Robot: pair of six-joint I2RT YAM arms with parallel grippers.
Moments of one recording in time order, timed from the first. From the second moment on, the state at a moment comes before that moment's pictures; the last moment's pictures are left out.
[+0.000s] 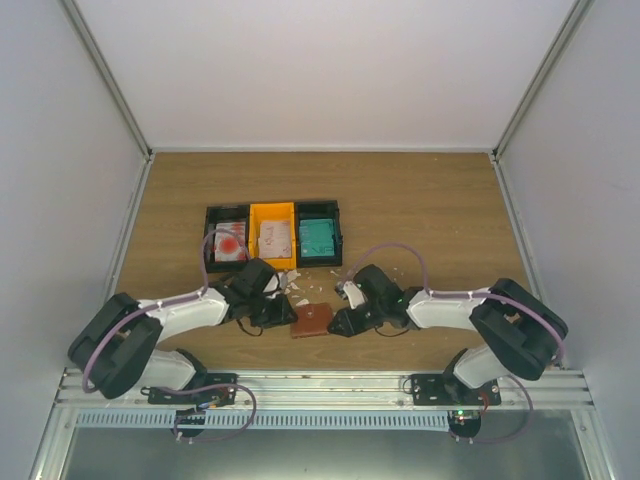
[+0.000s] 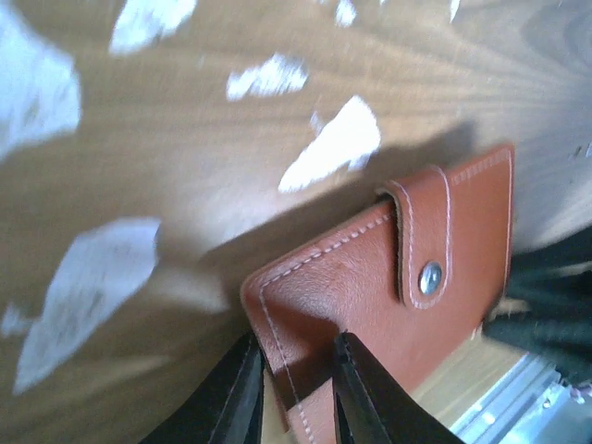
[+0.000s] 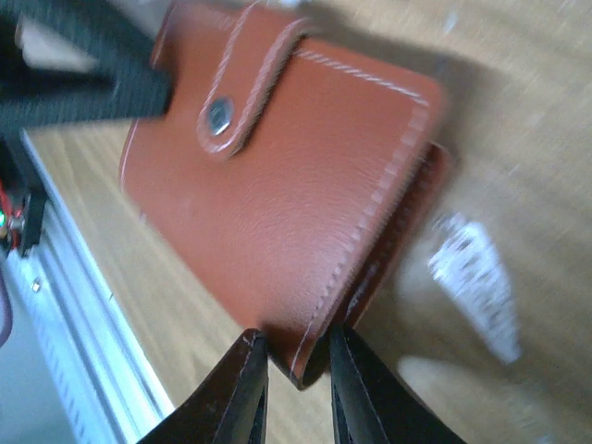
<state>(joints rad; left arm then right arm) -0.64 1.32 0.46 -0.22 0.44 -0.76 0.81 1.49 0.50 0.03 -0.53 0.50</state>
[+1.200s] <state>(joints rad) -0.64 1.39 0.58 -0.19 0.39 -0.68 0.81 1.44 0.70 -0.33 -0.08 0.46</state>
